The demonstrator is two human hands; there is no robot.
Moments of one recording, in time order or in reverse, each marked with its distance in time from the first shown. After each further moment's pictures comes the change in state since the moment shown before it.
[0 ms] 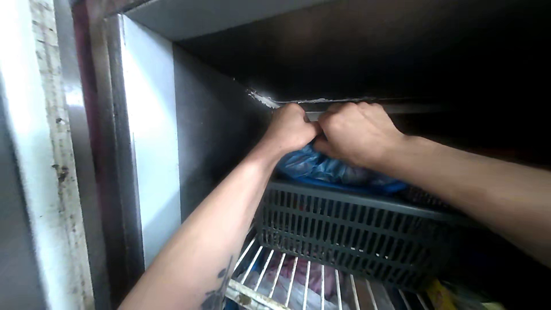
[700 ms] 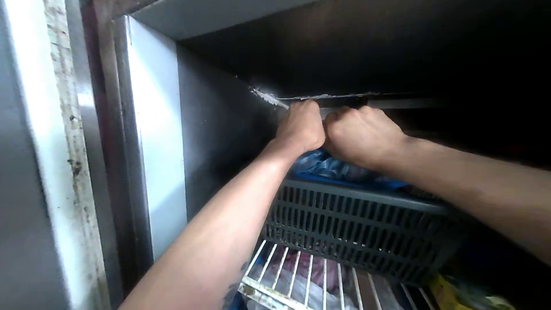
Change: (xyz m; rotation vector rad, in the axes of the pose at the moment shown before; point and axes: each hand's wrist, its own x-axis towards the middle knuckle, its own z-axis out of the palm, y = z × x) left_hand -0.005 0.028 0.008 0.432 -0.042 0.032; right_hand -0.008 0.003 0.011 -0.027 -0.014 -0.021
